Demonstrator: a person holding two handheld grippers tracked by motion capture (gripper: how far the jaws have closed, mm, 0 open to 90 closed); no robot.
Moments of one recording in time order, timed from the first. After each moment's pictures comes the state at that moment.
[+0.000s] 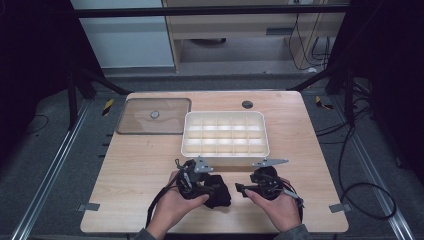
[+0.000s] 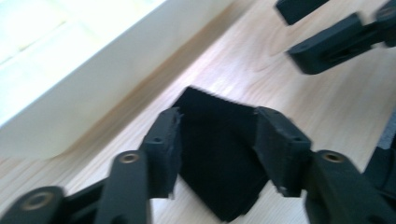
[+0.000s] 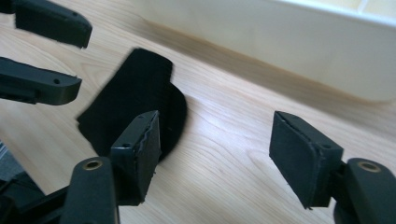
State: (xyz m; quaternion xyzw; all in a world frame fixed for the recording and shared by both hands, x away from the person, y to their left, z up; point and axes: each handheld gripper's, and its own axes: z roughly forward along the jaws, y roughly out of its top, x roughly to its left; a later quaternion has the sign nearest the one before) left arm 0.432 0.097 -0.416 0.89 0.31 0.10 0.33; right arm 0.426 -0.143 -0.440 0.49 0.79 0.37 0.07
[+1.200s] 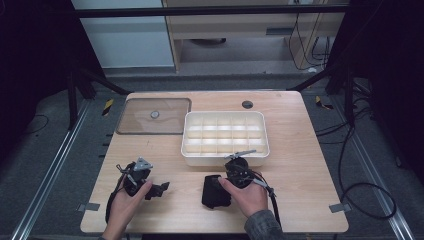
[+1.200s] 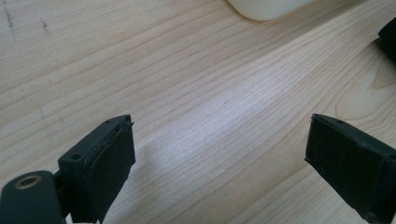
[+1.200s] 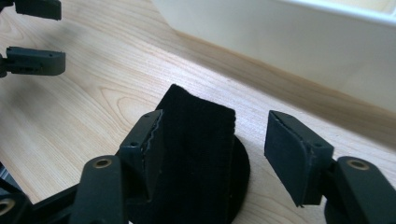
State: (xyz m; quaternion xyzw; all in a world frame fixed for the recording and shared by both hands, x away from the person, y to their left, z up) left arm 0.457 0.251 -0.480 0.83 0.44 0.14 0.32; right arm 0.457 -0.074 -0.448 0.50 0.79 0.34 0.03
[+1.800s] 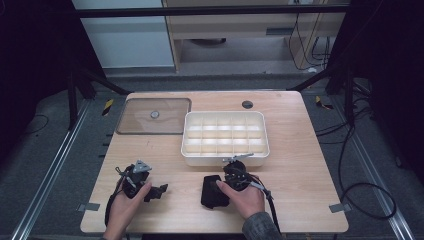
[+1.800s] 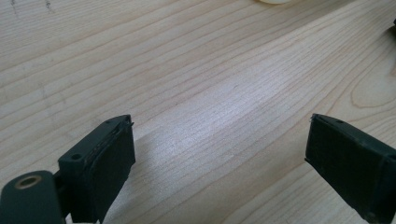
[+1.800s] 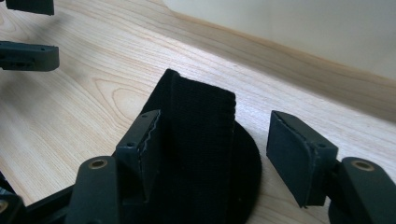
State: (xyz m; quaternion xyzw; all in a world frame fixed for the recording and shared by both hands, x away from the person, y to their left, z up) left arm 0.454 0.255 -0.486 0.82 0.45 0.14 0.32; right arm 0.458 -0.070 -0.467 0.51 0.79 0.34 0.01
